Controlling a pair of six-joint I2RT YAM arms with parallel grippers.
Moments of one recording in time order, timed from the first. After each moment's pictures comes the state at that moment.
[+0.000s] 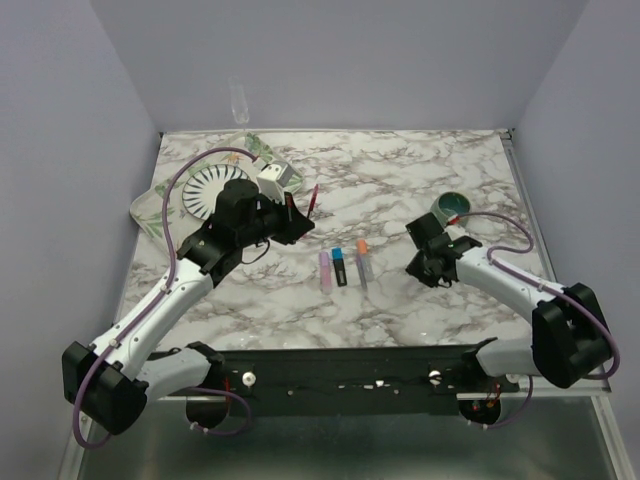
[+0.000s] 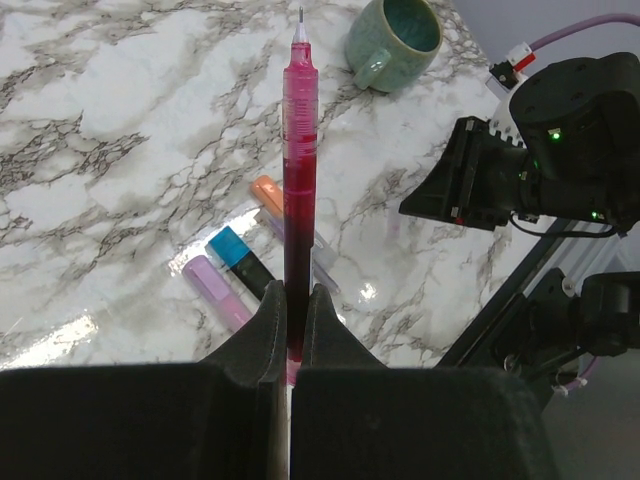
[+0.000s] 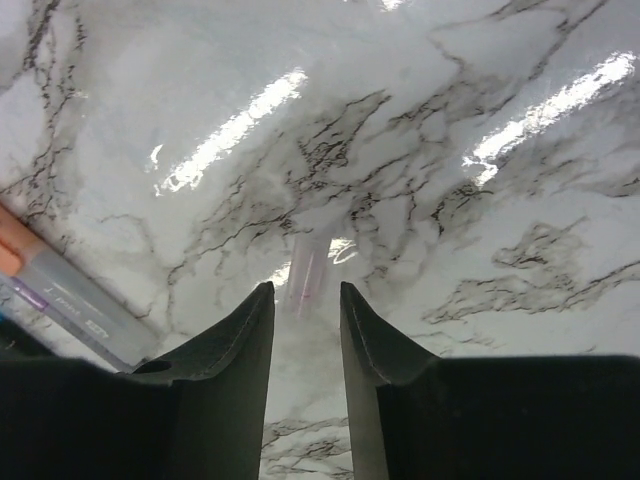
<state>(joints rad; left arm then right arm) -0.54 1.08 0.97 -0.26 0.31 -0.38 0.49 1.33 0.77 -0.61 0.32 1.05</state>
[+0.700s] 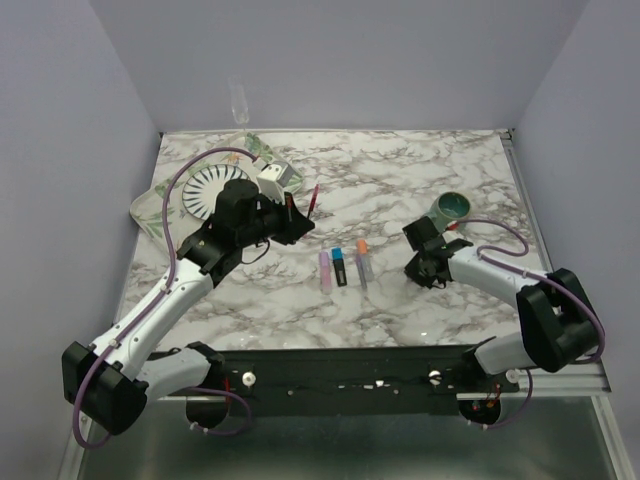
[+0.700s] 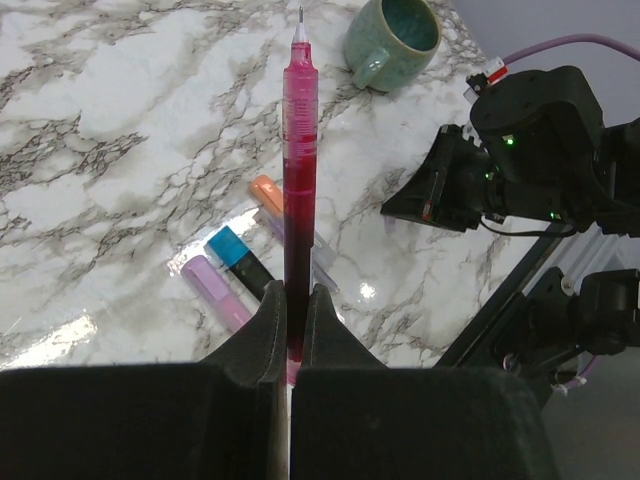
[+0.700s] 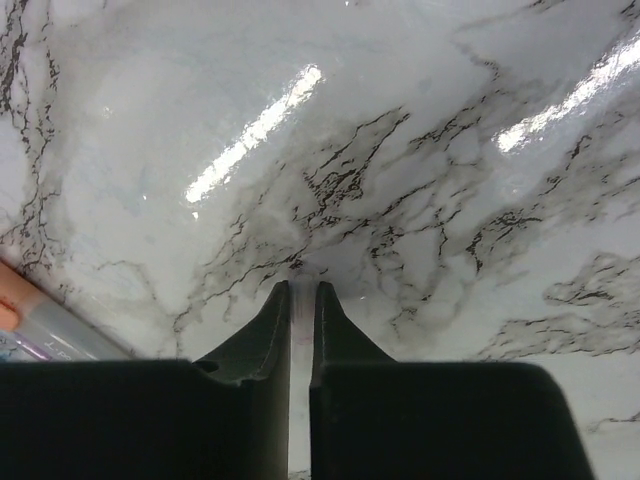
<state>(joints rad) -0.54 1.08 0.97 -0.26 0.32 -0.38 0.47 1.43 0.71 -0.49 0.31 1.15</state>
